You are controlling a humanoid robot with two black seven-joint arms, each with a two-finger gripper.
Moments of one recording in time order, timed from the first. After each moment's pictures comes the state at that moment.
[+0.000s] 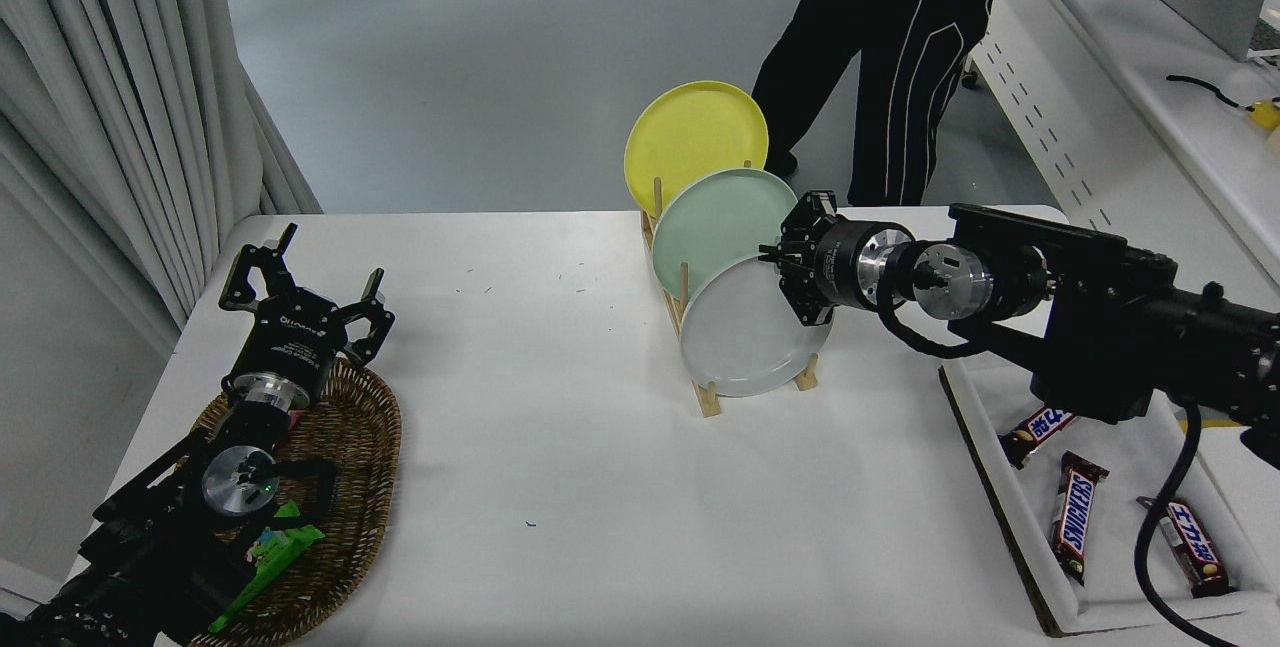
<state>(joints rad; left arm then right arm) -0.51 0.25 -1.06 -0.52 0.10 -0.57 -0.44 1.28 -0.33 -0.08 0.92 0.45 -0.18 -0.18</state>
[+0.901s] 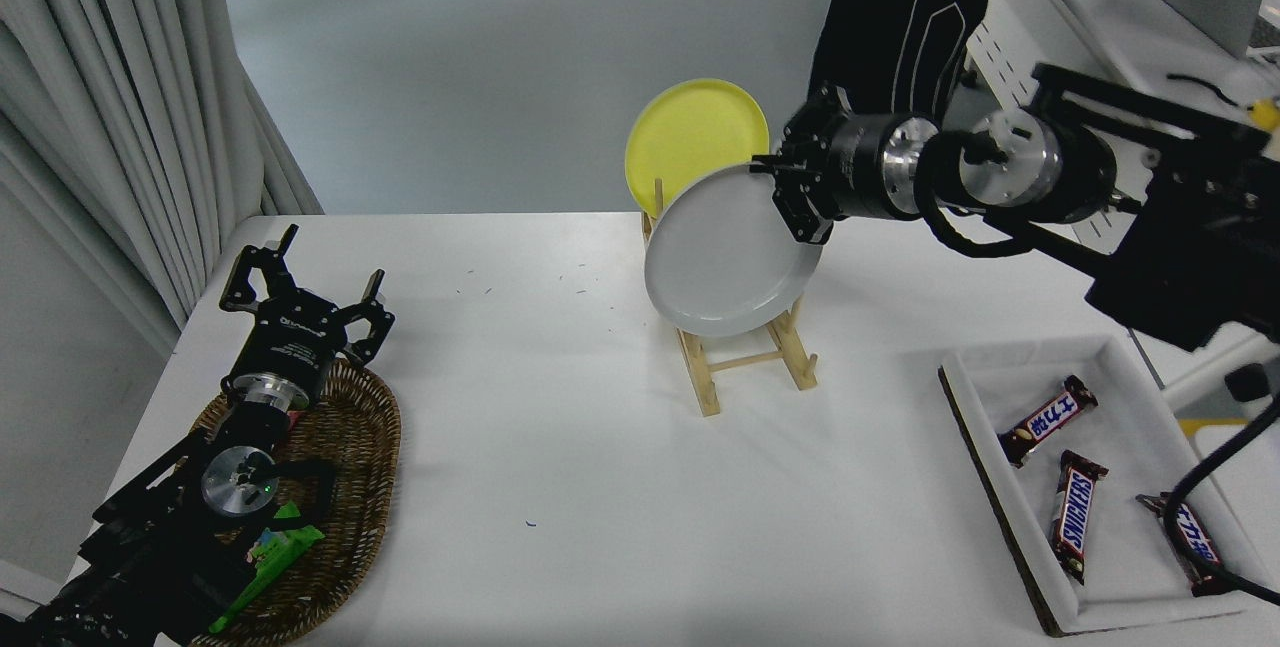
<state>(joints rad) -0.51 0.25 -1.06 -0.52 0.10 -0.57 -0.44 1.38 -0.50 0.21 1.30 0.58 -0.50 -0.29</state>
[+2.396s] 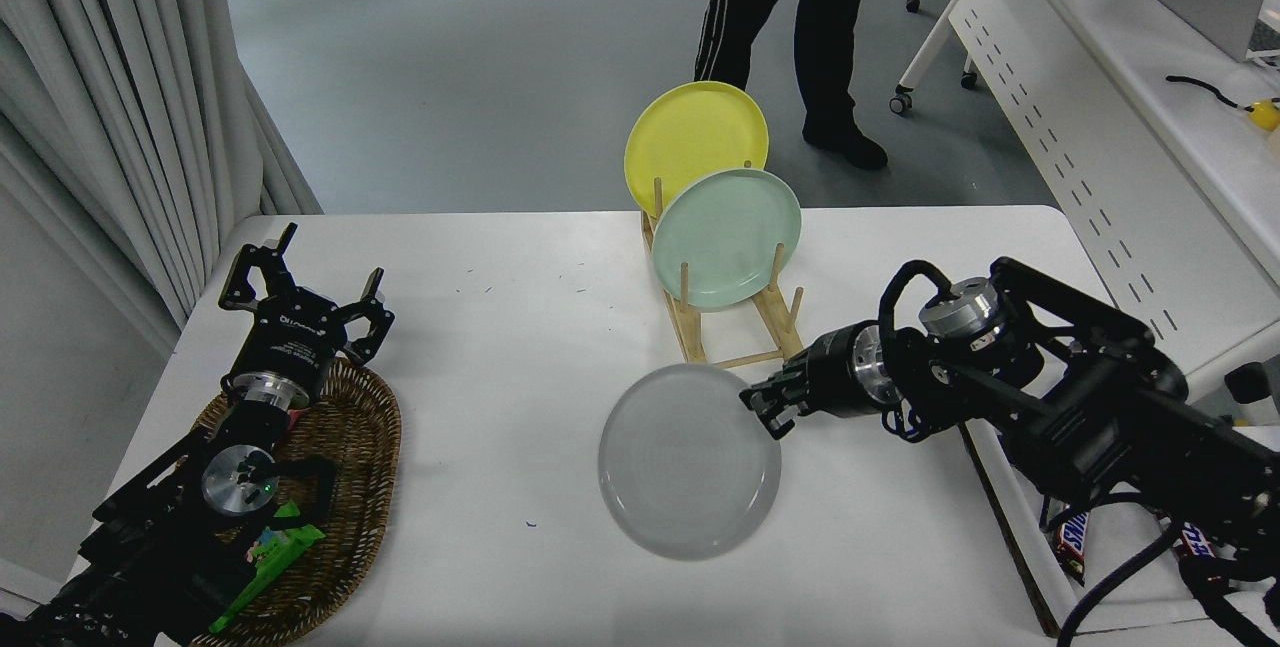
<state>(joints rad) -0.51 0.25 -1.06 -0.52 0.10 -0.57 -0.44 0.84 -0.24 0.51 0.98 0.86 -0.78 -0.41</state>
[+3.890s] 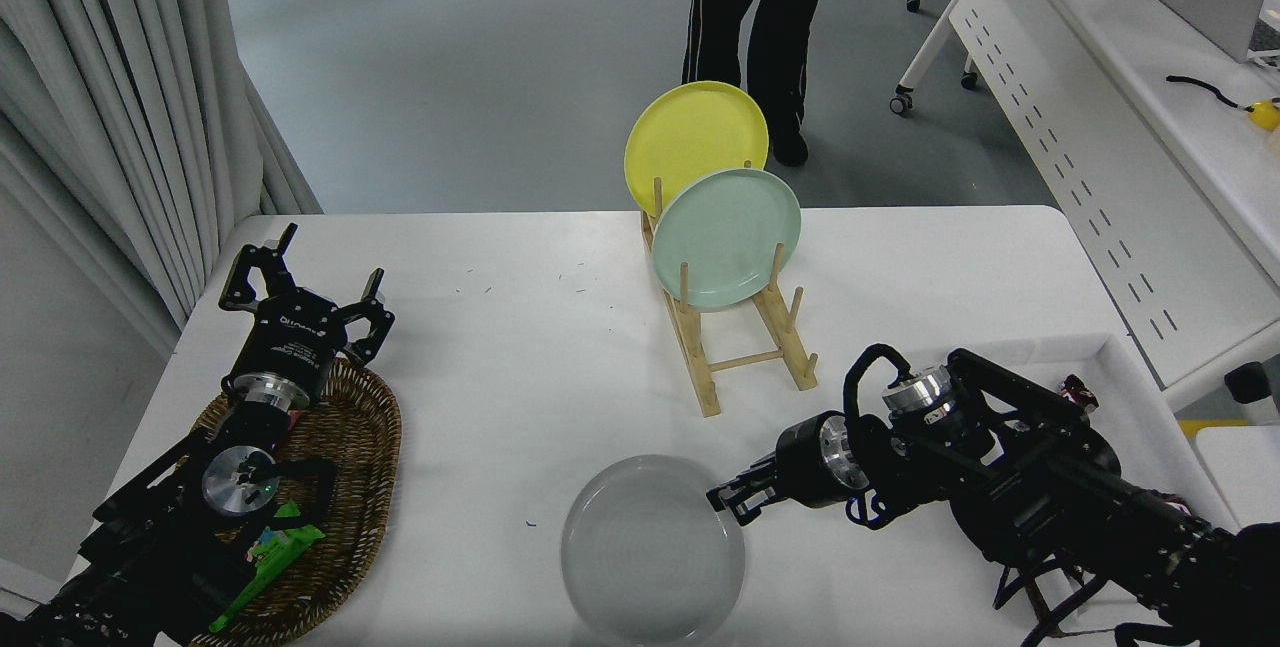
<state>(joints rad) -0.51 0.25 -1.06 -0.52 0.10 -0.57 -0.44 0.75 -0.16 0.52 0.88 0.87 -0.79 -0.45</state>
